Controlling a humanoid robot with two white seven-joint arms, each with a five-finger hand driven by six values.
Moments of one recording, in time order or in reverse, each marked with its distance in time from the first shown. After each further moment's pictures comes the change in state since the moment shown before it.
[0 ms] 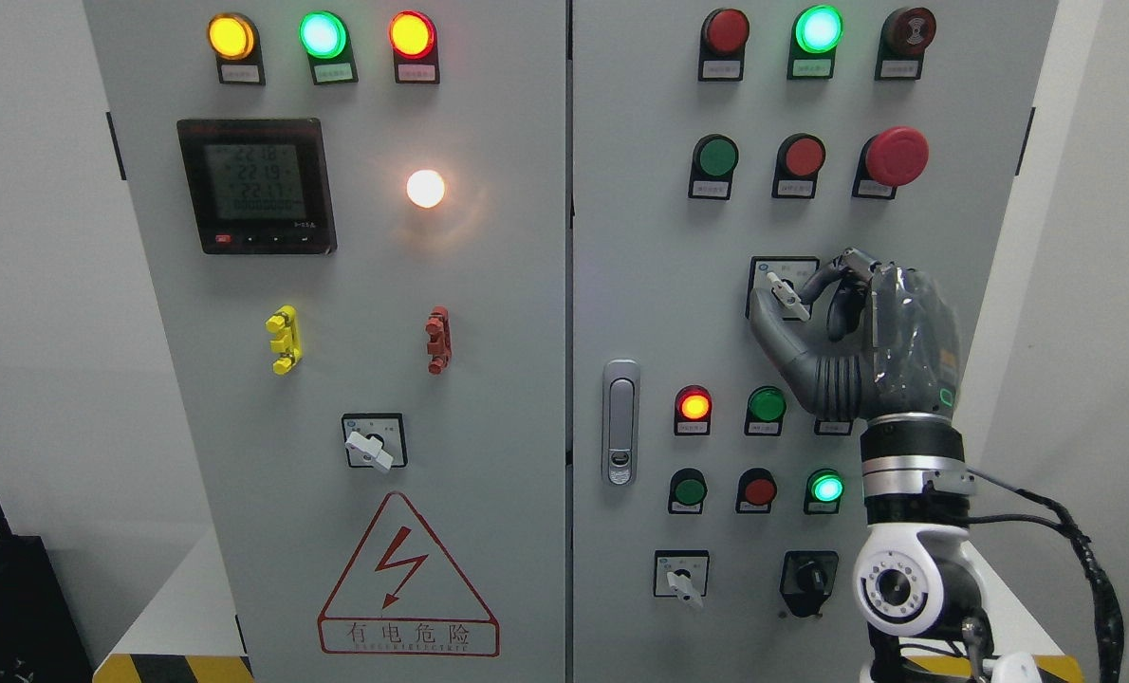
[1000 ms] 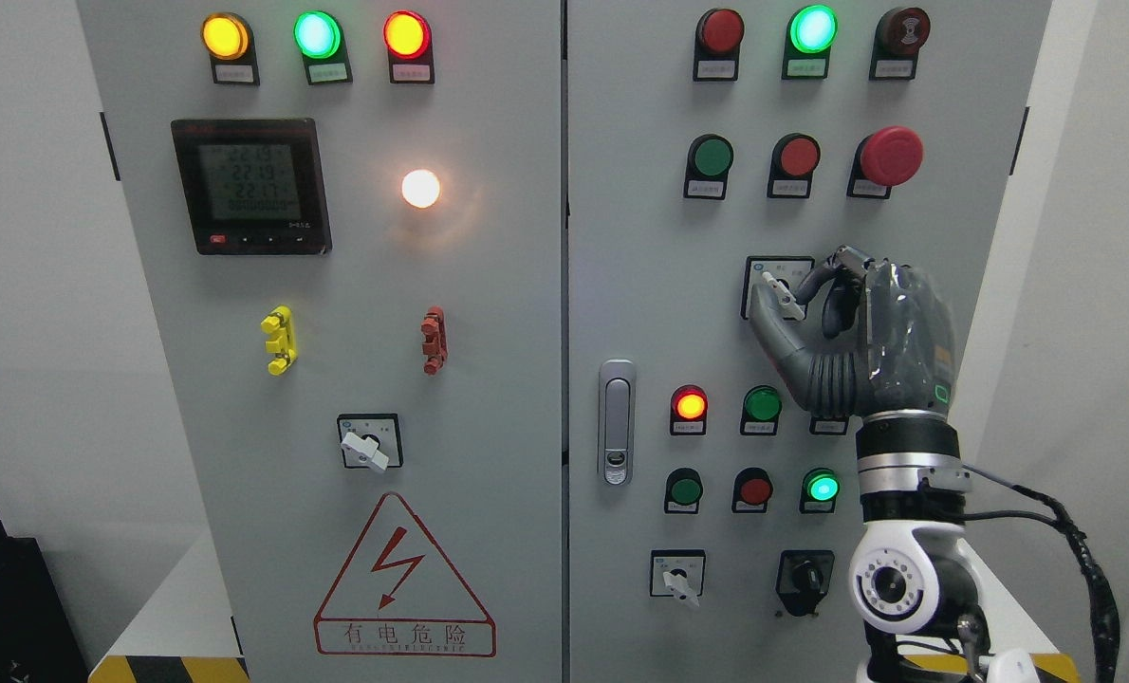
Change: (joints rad) left arm 0.000 0.000 0.000 0.000 0.000 0.000 0.000; right arm -0.005 0.000 0.007 0.001 0.005 0.001 -0.001
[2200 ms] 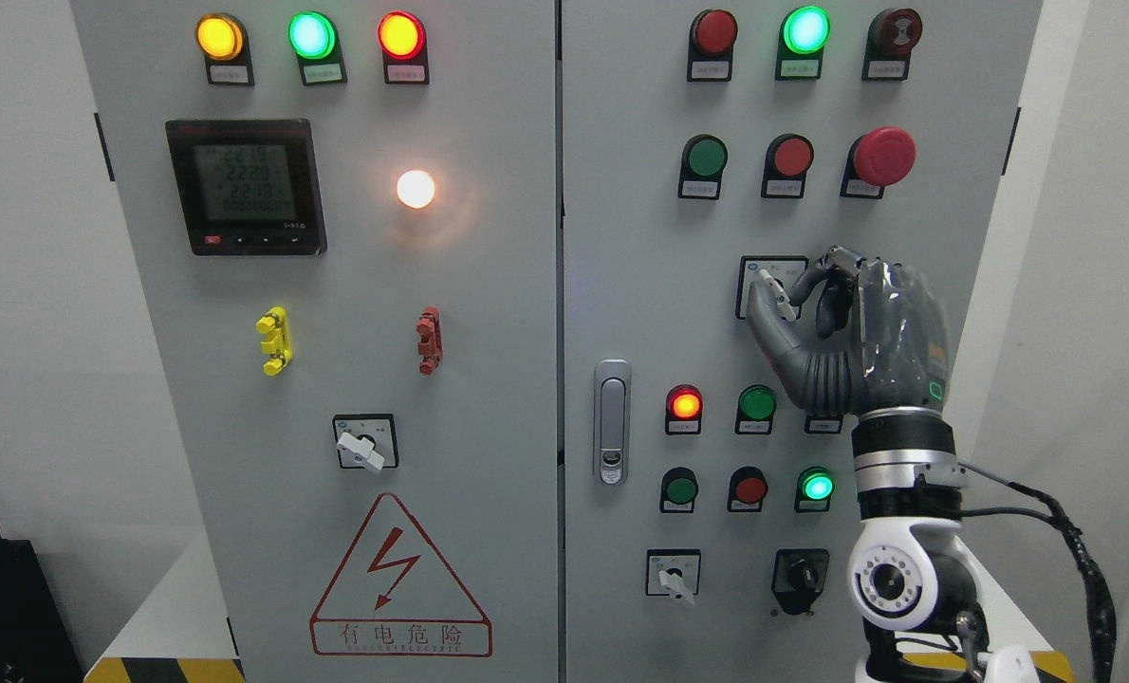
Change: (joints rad) left arm 0.000 0.000 0.000 0.000 0.000 0.000 0.000; right arm -0.007 -0.001 0.001 0.006 0.000 -0.001 0.014
